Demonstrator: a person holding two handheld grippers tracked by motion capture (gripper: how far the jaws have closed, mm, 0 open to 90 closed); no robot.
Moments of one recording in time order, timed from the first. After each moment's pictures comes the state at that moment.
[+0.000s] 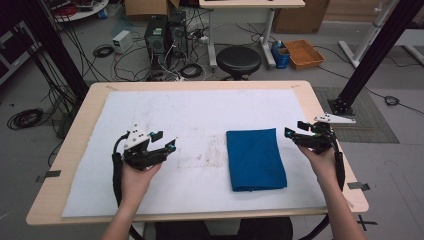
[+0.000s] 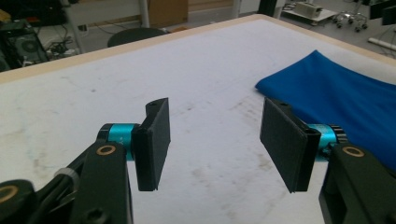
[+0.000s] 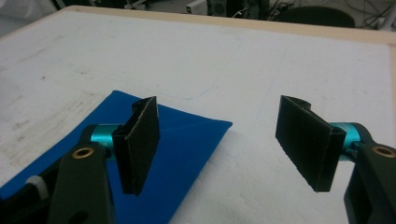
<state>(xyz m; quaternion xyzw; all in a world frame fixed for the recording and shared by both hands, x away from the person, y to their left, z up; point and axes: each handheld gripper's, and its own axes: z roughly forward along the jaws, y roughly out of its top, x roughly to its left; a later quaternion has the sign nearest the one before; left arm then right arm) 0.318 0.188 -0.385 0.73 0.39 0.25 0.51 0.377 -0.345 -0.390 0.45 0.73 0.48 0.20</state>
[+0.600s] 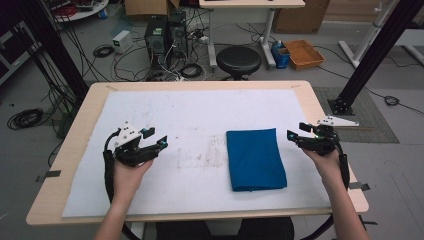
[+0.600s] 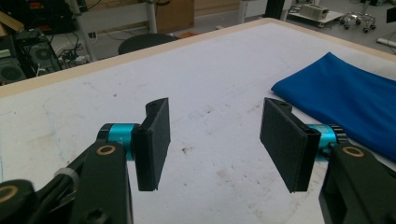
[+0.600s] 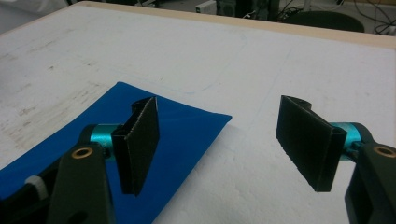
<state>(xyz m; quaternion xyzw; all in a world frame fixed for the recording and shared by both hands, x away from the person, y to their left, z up) 0.322 0.200 -0.383 0.72 0.38 0.26 0.52 0.375 -0.354 -0.396 0.43 0.74 0.49 0.19</state>
